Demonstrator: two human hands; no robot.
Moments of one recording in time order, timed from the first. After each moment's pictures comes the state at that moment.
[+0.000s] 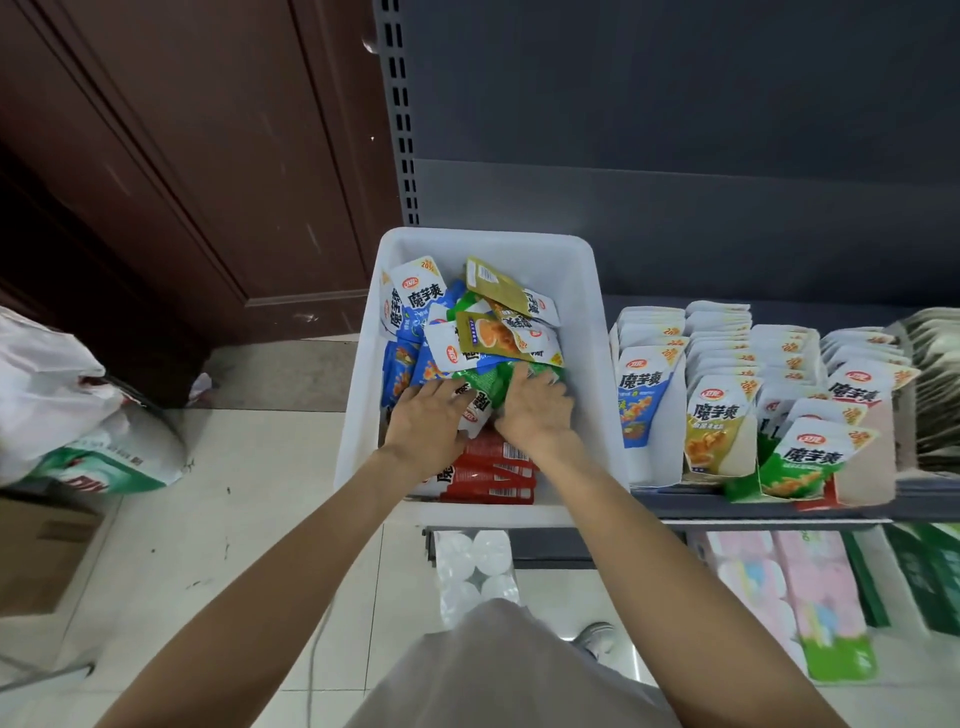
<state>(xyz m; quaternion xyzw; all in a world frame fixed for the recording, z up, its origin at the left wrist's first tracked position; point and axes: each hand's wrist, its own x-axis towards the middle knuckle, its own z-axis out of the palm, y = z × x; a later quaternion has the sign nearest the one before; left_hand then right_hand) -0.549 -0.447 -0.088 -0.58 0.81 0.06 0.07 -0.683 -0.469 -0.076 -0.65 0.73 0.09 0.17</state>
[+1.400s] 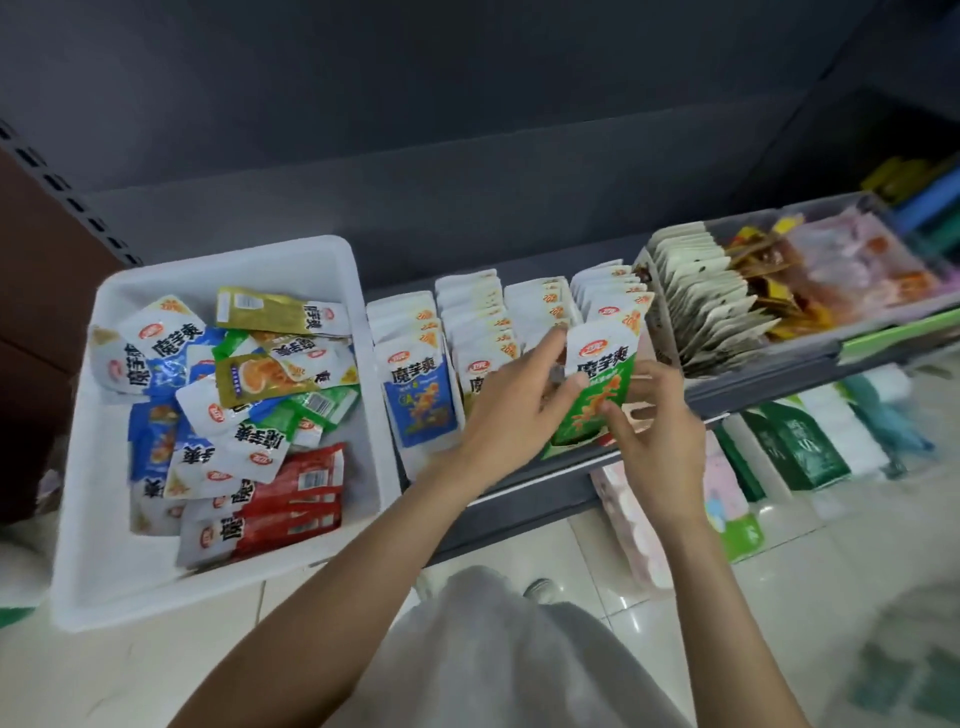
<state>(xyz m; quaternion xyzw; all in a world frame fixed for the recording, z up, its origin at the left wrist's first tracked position) -0.836 -0.410 0.004 -0.37 0.79 0.39 -0.29 -0.975 -0.337 -0.027 -0.50 0.76 -0.41 0.12</state>
